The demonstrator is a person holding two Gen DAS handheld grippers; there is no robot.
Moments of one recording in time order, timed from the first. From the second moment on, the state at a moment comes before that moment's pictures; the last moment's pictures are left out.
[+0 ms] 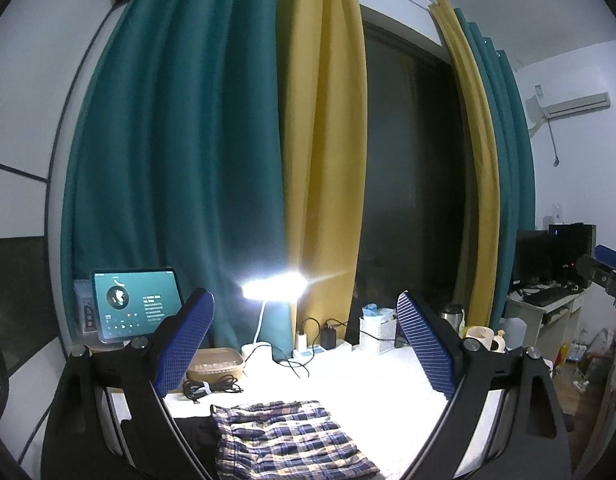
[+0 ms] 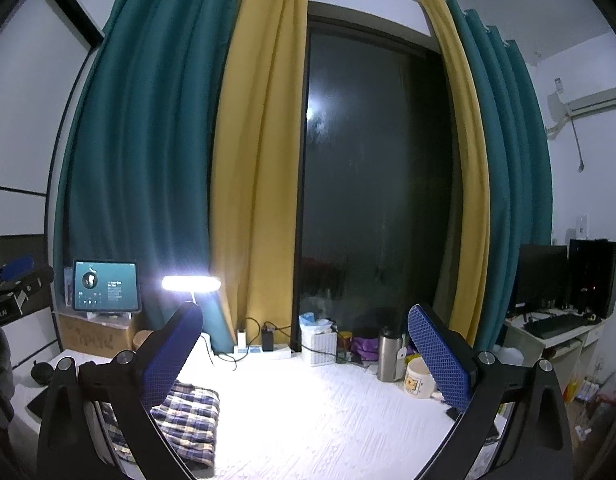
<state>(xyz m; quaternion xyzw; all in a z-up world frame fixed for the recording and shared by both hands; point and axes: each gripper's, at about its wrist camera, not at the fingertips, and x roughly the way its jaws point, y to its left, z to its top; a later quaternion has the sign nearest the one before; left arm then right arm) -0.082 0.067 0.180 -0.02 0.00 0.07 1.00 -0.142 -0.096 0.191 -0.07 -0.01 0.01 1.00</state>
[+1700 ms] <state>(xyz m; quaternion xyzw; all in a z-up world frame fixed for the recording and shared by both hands) -0.086 0.073 0.187 -0.03 0.00 0.08 1.00 -0.140 -0.099 0.198 -0.07 -0.01 0.01 1.00</state>
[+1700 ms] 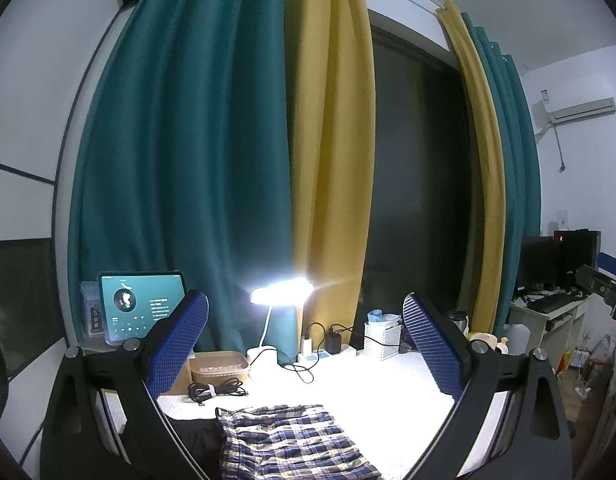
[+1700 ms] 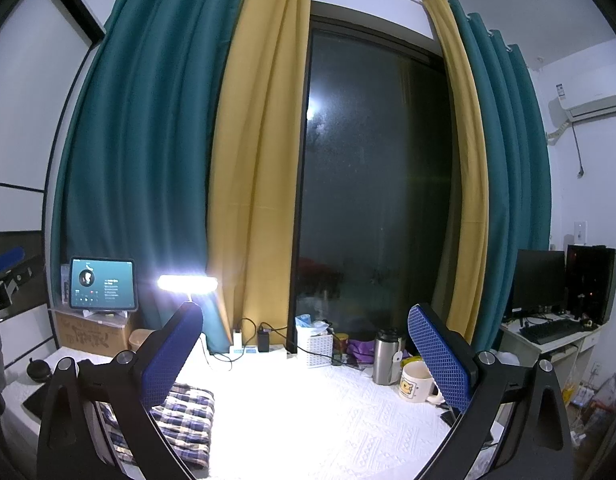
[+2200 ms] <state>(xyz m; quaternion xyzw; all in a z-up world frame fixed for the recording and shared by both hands) -0.088 0.077 0.188 -0.04 -0.01 0.09 1.00 -0.141 -0.099 0.198 -0.08 -0.01 0.01 1.00</state>
